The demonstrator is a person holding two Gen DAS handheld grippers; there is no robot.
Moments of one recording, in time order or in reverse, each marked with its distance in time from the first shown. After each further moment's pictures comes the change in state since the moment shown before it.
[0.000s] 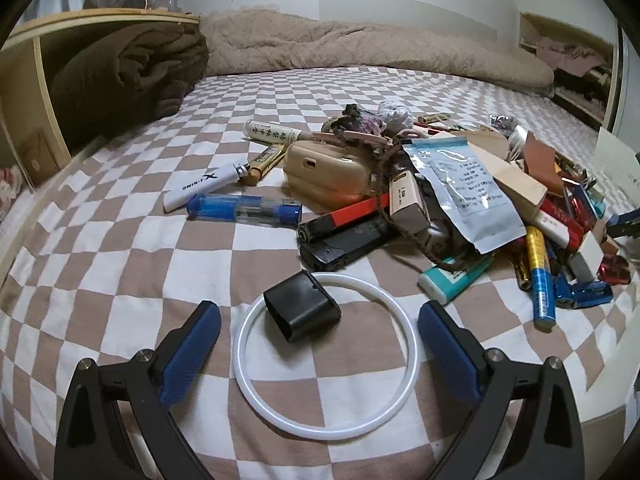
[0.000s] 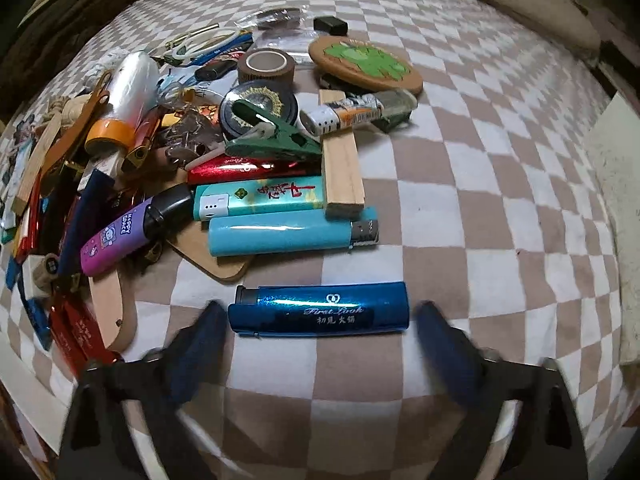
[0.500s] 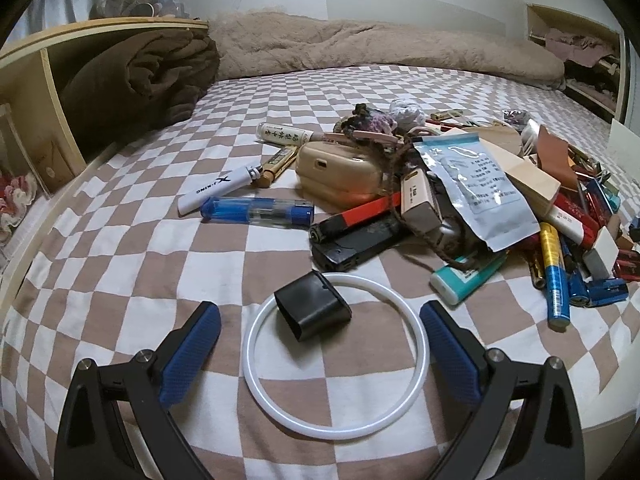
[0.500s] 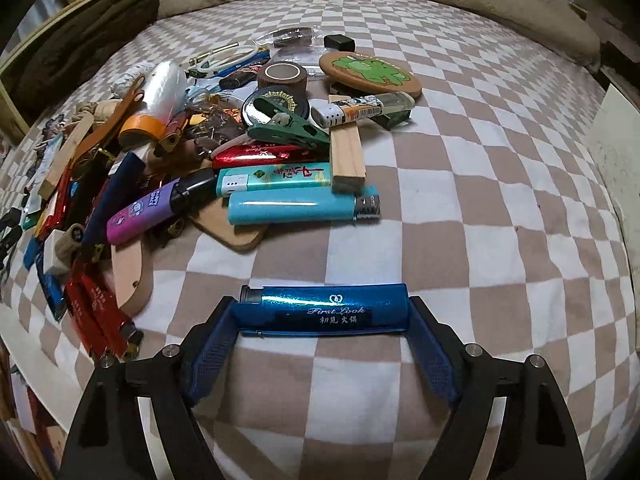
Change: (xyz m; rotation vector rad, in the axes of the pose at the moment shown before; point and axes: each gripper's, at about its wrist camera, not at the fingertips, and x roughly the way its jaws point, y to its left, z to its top) left arm 0.001 -0.004 0.001 0.026 0.000 0.084; right arm -0.004 0.020 -0.033 0.021 -0.096 0.078
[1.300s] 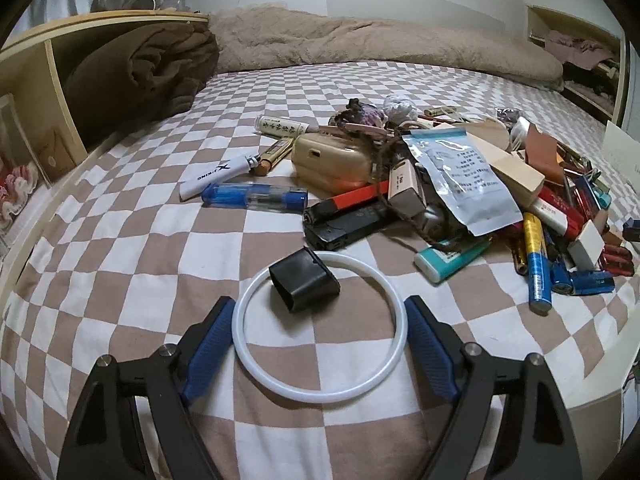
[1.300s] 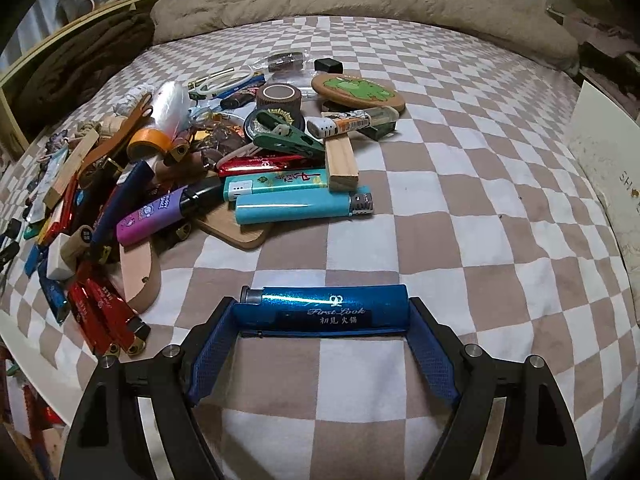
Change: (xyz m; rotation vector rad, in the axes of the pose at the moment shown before) left arm -0.014 -0.002 -0.008 -0.020 0.020 -0.021; right arm -0.021 -0.050 -0.011 0.042 -0.105 -0.021
